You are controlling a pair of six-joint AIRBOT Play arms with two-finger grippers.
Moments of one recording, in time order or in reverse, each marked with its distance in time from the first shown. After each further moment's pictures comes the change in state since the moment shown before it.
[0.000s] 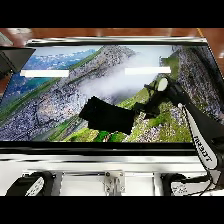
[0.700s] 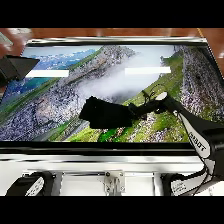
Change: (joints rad) left arm -0.002 0.000 0.000 0.101 -0.065 -0.095; right arm -0.042 -0.100 -0.133 0.434 -0.274 -0.244
